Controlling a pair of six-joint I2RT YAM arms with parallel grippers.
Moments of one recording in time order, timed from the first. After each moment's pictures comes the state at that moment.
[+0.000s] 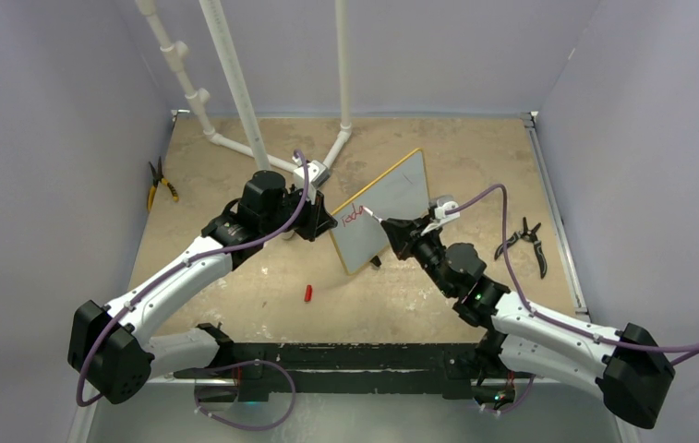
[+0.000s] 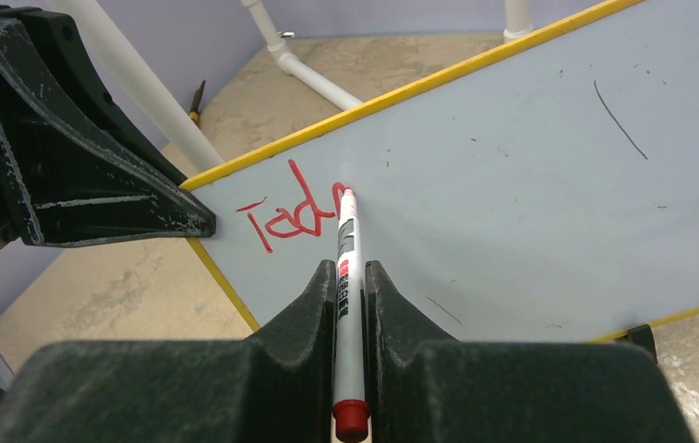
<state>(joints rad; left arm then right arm) -0.60 1.17 0.91 -0.21 0.34 -0.15 0.87 0.88 0.39 0.53 0.33 0.35</state>
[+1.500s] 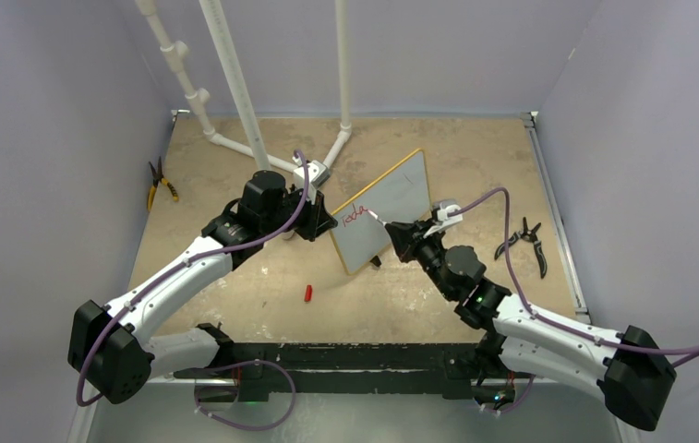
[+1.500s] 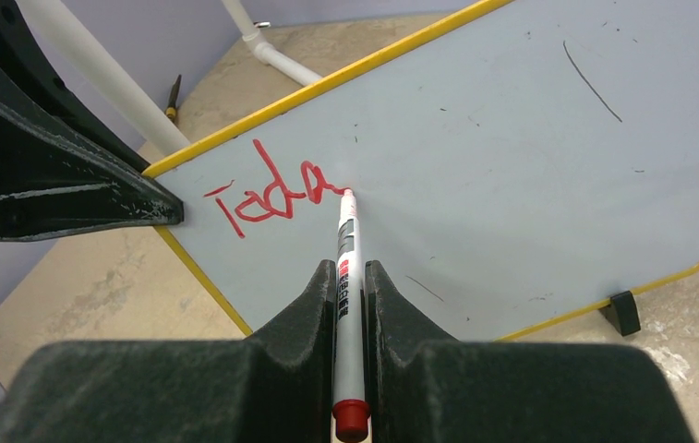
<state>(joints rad) -0.60 1.17 0.91 -0.20 0.34 -0.15 0.87 0.87 0.36 0.51 0.38 0.38</state>
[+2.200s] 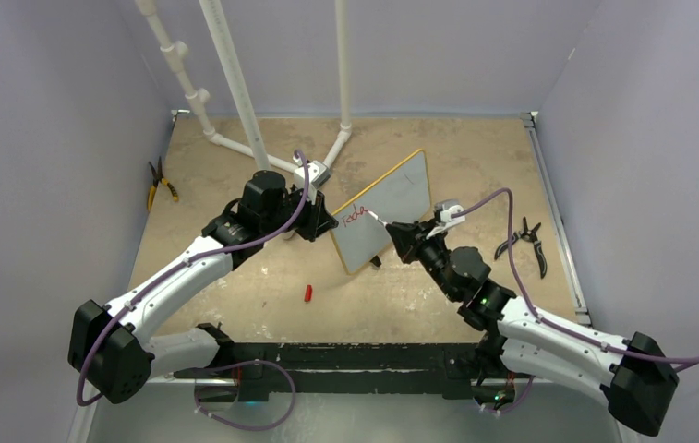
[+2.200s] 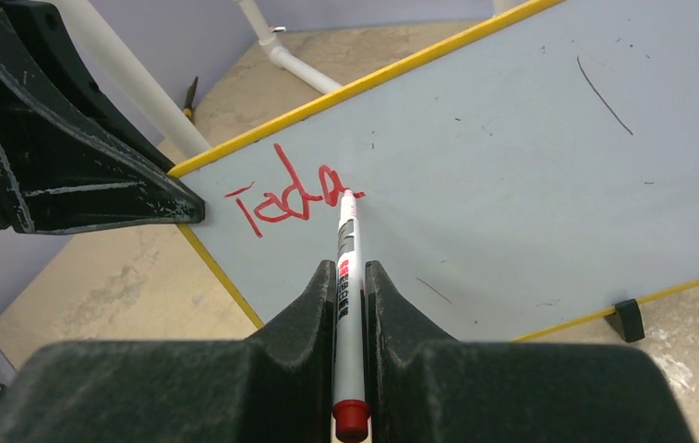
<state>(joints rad) -0.60 1.17 0.91 -0.20 0.36 -0.15 0.87 0.81 0.36 0.47 0.34 0.38</state>
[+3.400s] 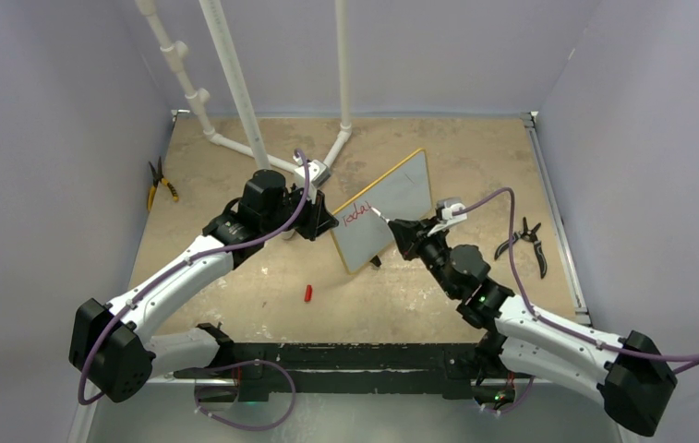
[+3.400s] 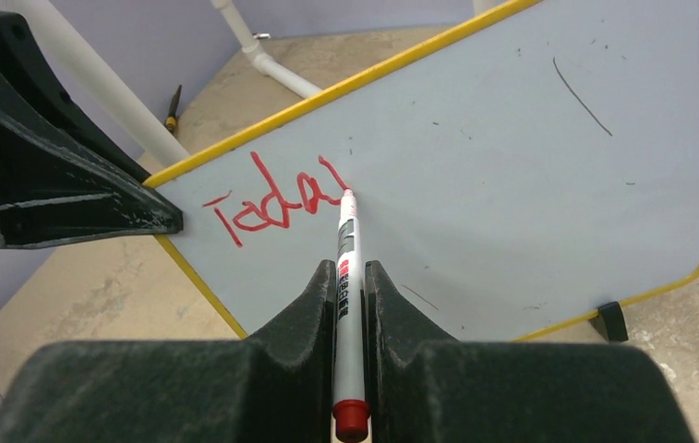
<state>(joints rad) -0.59 1.18 0.91 -0.19 0.36 -0.15 0.83 0.86 0.35 0.52 0.34 0.37</state>
